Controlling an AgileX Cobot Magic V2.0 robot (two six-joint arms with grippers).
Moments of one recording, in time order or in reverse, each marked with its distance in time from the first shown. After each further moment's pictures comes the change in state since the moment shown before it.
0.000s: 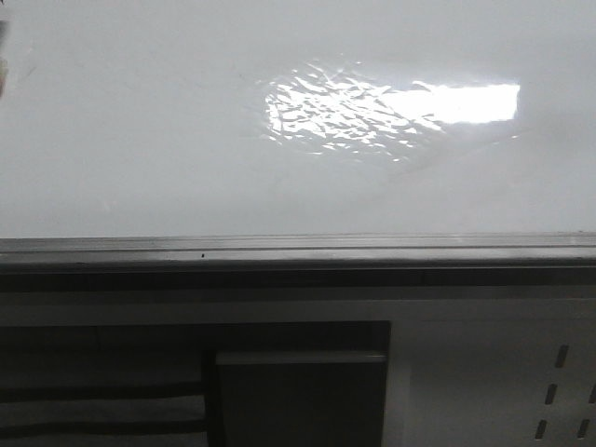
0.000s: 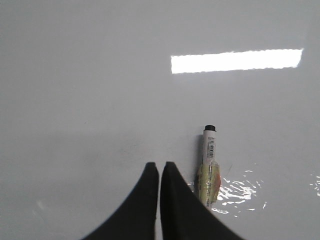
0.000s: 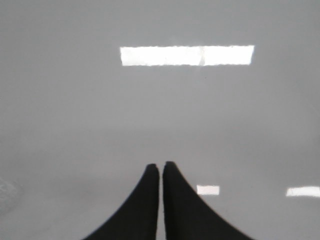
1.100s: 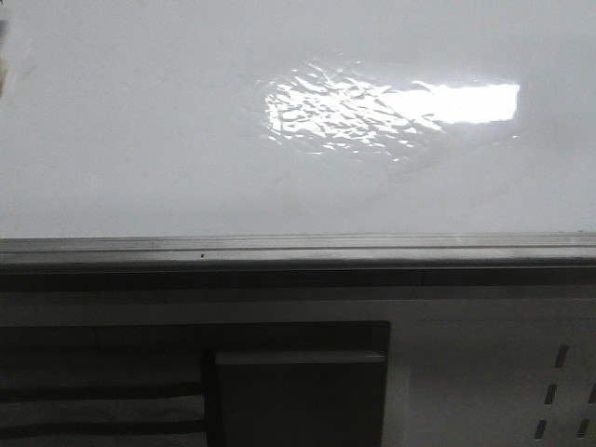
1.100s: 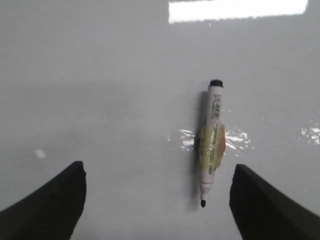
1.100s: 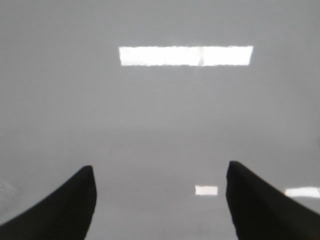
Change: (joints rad) left arm -0.038 0.226 0.000 0.007 0.000 0.000; right arm 0.000 0.000 0.000 -0.007 -0.002 0.000
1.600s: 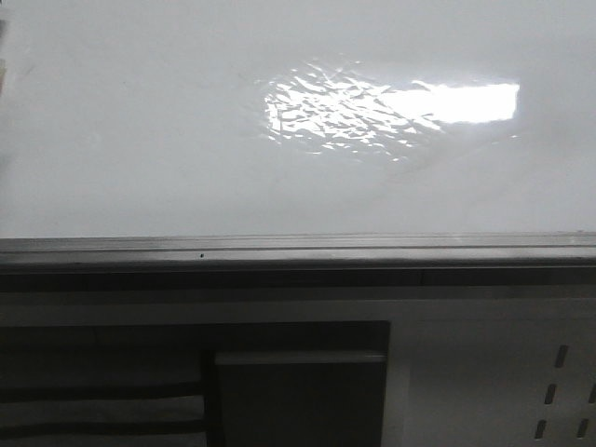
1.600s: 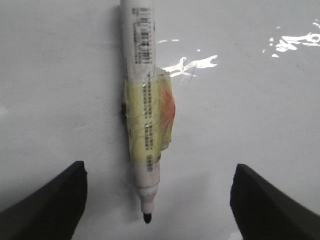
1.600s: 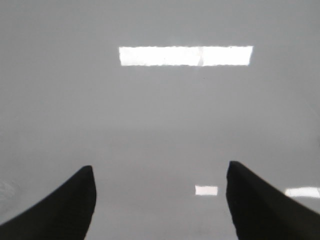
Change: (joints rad) left arm -0.162 0.451 -0.002 0.029 -0.211 0.000; right arm 0.000 0.000 0.000 0.000 0.000 0.000
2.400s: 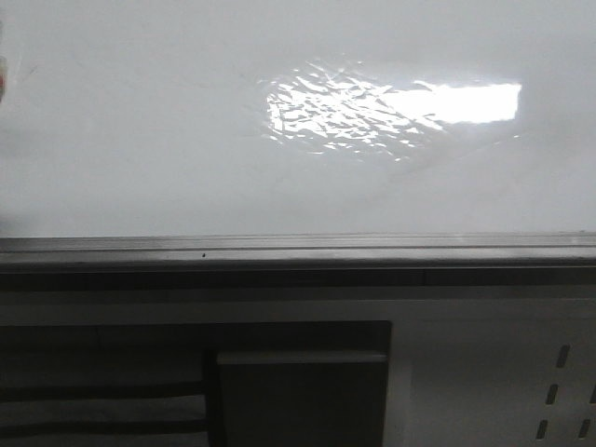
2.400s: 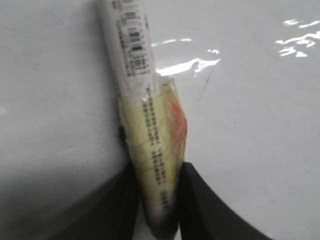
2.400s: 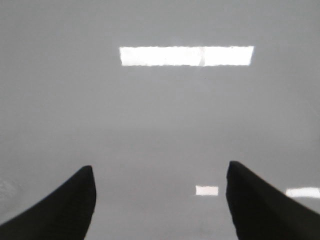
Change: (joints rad) left arm 0.000 0.123 0.000 0.009 -0.121 0.000; right arm 0.000 0.000 0.000 0.000 0.000 0.000
